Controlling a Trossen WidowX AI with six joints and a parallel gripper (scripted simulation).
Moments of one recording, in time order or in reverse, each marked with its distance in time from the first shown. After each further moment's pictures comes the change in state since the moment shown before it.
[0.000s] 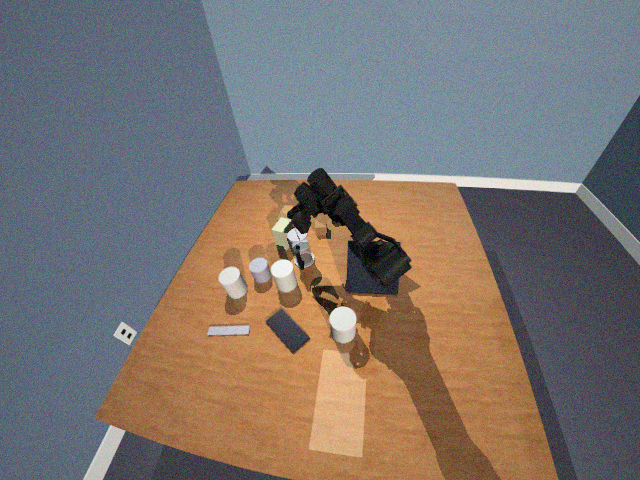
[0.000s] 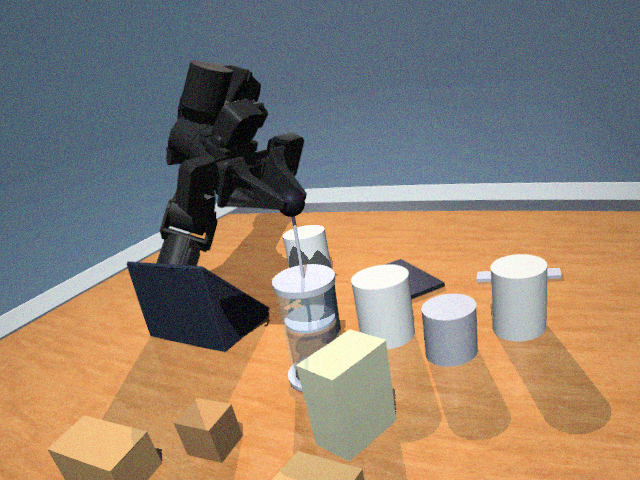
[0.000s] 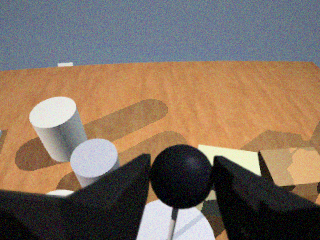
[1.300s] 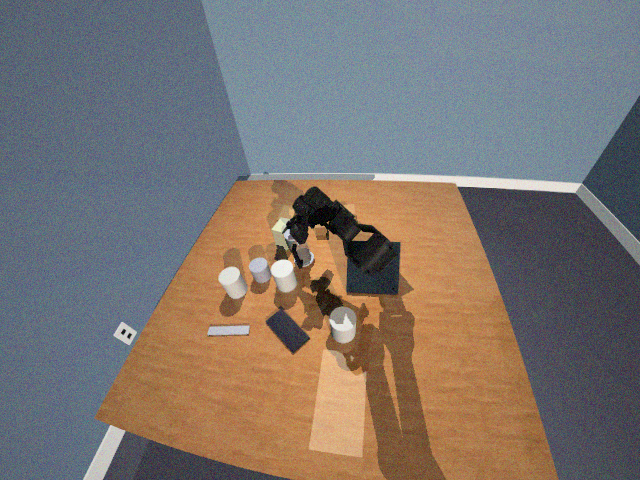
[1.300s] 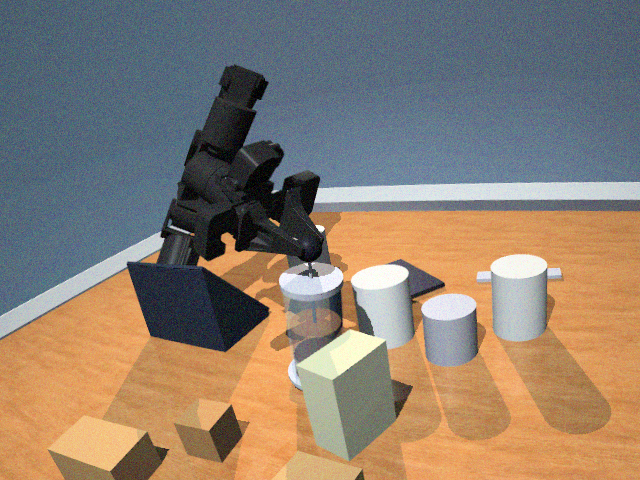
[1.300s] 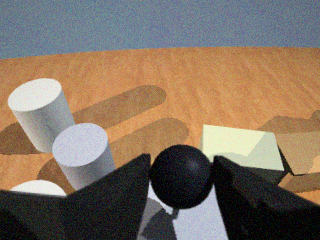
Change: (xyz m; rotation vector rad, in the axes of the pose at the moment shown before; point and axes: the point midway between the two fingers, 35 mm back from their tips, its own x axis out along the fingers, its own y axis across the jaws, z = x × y) arm 0.038 0.001 -0.039 0.011 0.001 -0.007
